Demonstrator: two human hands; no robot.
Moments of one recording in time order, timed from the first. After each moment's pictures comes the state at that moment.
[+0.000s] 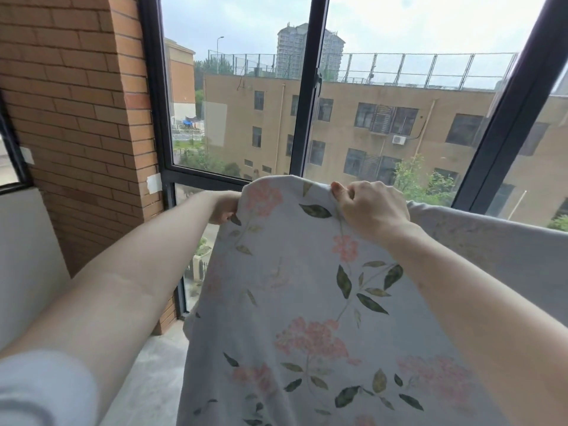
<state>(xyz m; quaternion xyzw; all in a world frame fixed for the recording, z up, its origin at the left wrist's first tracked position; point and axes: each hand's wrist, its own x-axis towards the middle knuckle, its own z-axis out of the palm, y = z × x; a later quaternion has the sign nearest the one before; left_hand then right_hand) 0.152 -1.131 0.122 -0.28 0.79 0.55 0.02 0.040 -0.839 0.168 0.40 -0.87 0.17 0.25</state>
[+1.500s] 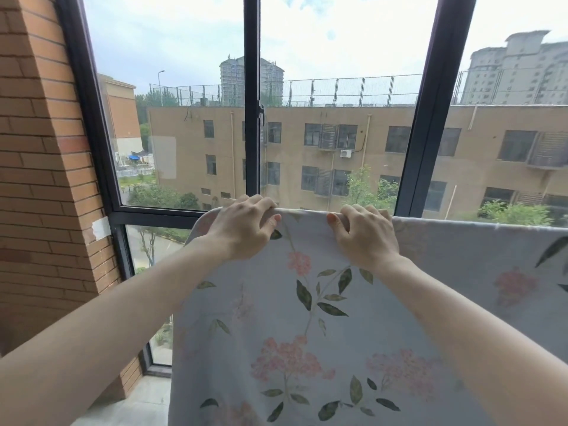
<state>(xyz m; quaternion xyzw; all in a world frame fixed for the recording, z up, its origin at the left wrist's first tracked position) 0.142 -1.006 0.157 -0.05 0.95 0.05 -0.30 0.009 -0.772 0.141 0.32 -0.88 0.18 0.29</state>
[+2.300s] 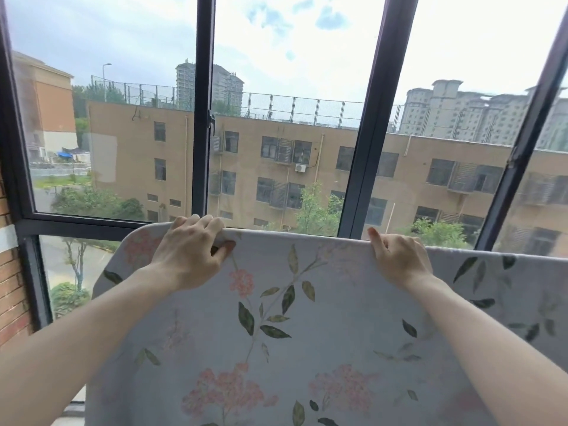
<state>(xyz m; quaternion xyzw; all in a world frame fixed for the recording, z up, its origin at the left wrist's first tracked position) 0.124 -0.986 0.140 -0.05 0.94 0.02 -0.35 -0.062 -0.612 0.153 0.20 -0.92 0.18 0.28</state>
